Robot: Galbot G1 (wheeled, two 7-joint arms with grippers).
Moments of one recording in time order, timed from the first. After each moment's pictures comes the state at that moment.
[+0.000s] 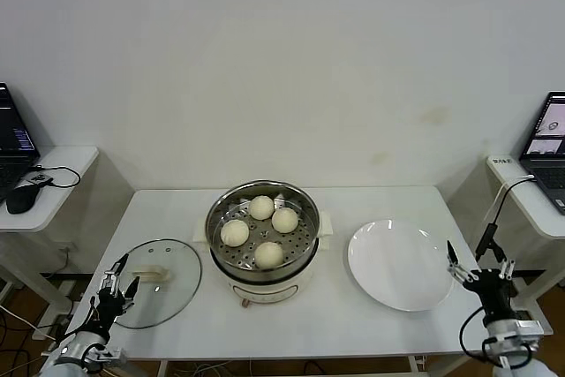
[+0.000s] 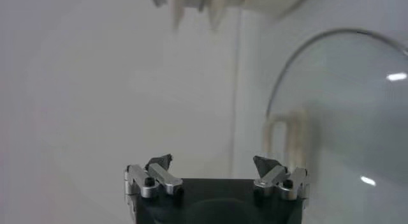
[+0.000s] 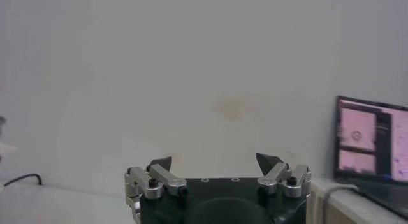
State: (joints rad) left arm 1.45 -1.03 -0.66 -1.55 1.05 -0.18 -0.20; right arm -1.51 1.24 0.88 1.79 0.29 0.22 -0.16
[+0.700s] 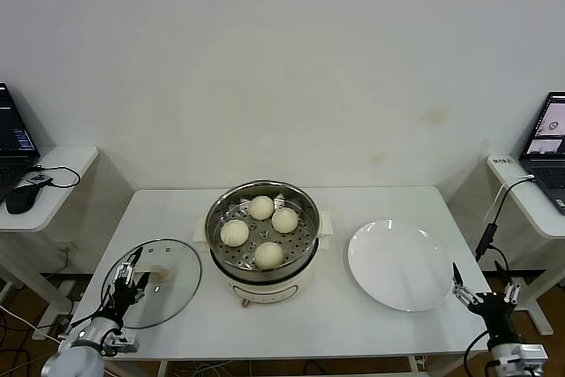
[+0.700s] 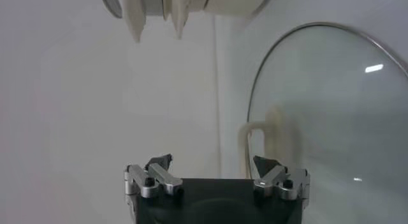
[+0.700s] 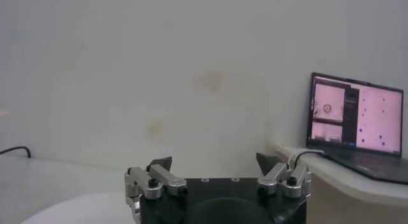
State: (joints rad) left arm 1.31 -1.04 -0.58 -1.45 1.11 -0.18 -0.19; right arm -1.57 1.28 0.91 1.77 0.27 0.24 -0.17
